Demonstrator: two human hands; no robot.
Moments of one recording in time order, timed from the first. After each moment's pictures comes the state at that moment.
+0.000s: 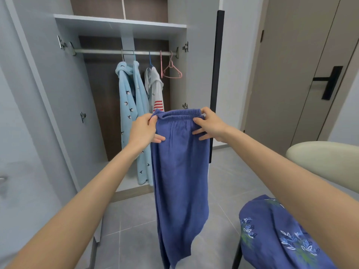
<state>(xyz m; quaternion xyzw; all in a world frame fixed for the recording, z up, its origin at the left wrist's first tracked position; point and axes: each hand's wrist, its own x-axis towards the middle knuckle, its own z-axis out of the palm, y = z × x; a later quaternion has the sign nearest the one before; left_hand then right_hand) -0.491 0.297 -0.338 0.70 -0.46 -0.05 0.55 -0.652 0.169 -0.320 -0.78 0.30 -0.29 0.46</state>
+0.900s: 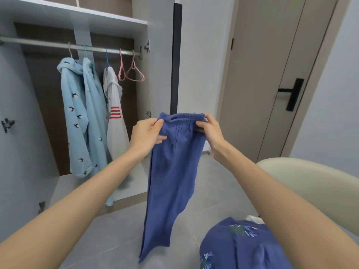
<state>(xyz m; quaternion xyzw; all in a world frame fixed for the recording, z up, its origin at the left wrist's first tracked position) -0.573 0.103 -0.343 0.62 -0.48 -0.12 0.61 -0.726 -0.017 -0.343 -0.66 0.30 -0.48 0.50</state>
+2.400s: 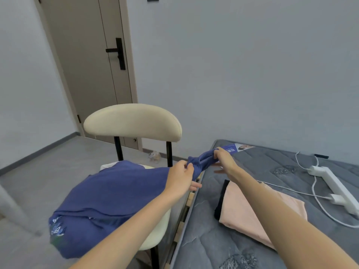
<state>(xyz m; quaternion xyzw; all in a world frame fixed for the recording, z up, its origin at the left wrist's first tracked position) -1.124 0.232 -0.495 0.46 -0.67 -0.50 0.30 -1.303 0.208 -0.510 -0.35 0.69 -0.51 0.37</state>
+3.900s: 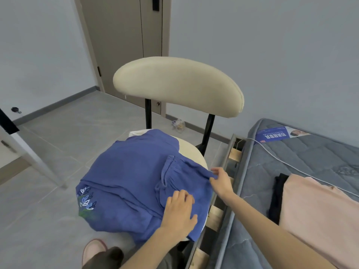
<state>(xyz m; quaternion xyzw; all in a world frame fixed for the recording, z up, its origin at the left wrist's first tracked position) -0.993 0.166 -0.686 0.49 -0.85 -0.17 0.05 -1.176 0.112 -0.712 -0.43 0.79 -0.30 0.31</state>
